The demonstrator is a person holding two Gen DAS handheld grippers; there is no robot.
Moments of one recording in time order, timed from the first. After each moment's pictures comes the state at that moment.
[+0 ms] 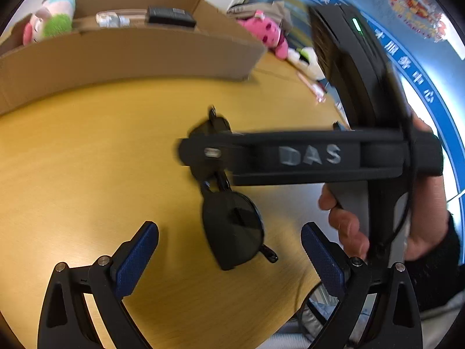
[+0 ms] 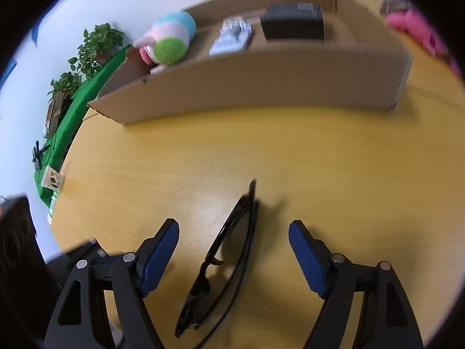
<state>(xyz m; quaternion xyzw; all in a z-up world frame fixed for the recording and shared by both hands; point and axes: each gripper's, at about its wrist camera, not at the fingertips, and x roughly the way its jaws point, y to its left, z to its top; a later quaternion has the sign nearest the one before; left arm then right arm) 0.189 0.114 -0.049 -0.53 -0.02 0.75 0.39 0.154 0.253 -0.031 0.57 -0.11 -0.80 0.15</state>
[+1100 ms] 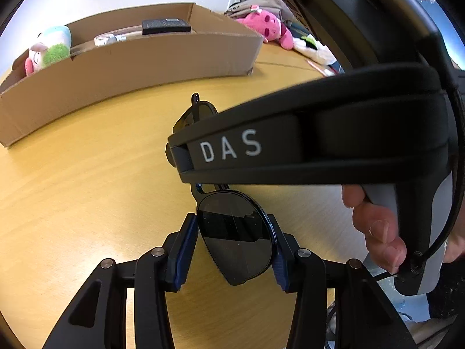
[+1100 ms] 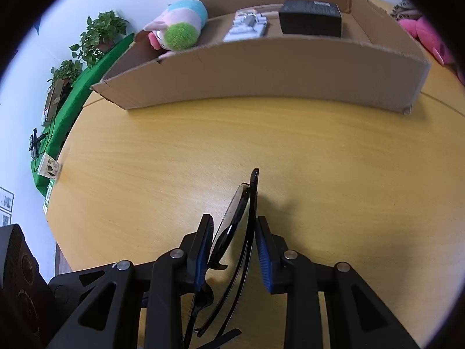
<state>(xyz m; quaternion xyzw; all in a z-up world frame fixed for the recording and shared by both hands) 0.228 0.143 -0.032 -0.49 0.06 0.79 0.36 0.162 0.233 -0.019 0.55 -0.07 -0.82 0.16</state>
